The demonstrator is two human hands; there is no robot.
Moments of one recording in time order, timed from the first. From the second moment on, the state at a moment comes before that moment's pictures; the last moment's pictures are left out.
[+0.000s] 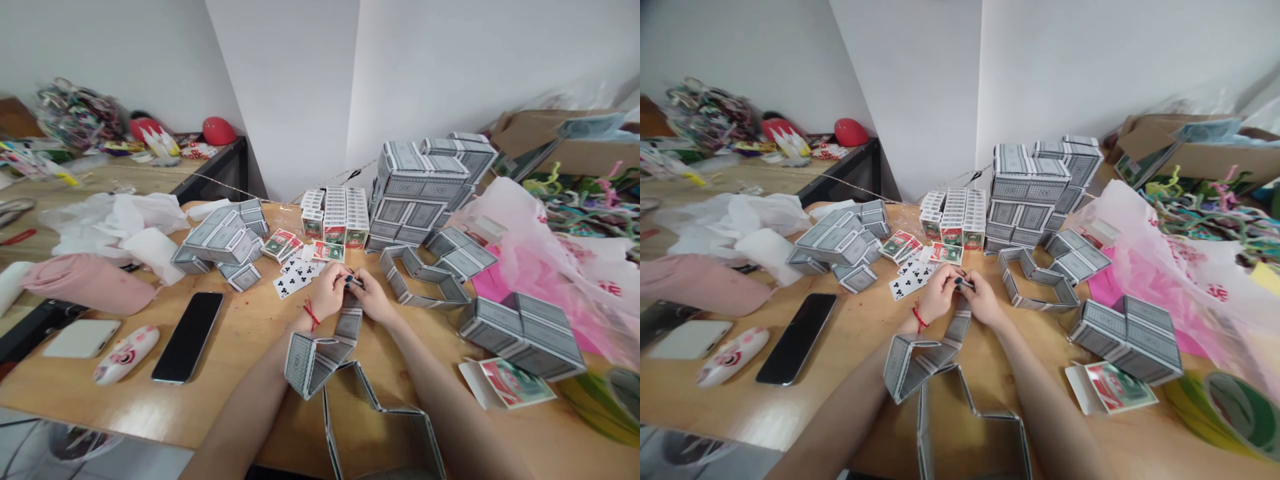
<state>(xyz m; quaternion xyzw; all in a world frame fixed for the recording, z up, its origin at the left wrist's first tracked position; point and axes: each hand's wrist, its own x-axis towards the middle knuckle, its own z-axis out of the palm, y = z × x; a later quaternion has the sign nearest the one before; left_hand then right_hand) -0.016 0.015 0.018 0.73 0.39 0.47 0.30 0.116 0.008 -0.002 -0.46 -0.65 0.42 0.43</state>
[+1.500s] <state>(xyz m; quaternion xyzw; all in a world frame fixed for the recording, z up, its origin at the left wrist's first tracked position) -0.036 0.029 -0.001 0.63 0.41 0.47 0.47 0.118 0.010 -0.006 -0.48 -0.56 0.49 0.48</state>
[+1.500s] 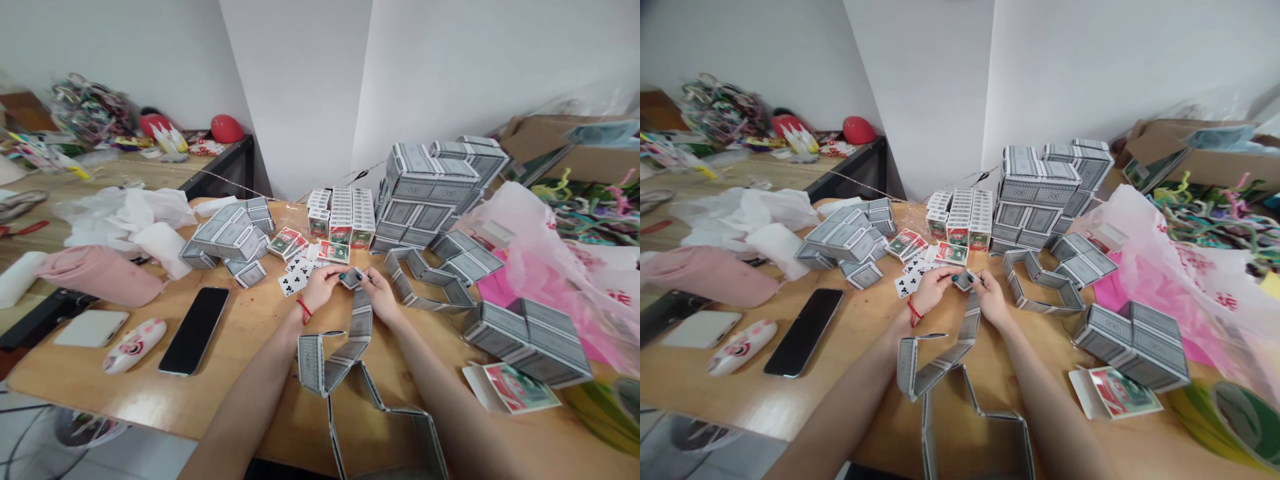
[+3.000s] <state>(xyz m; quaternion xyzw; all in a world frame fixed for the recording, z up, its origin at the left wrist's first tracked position) -0.038 0.029 -0.003 0.64 0.40 0.48 0.45 0.121 0.007 0.006 -0.40 -0.43 0.61 0.53</state>
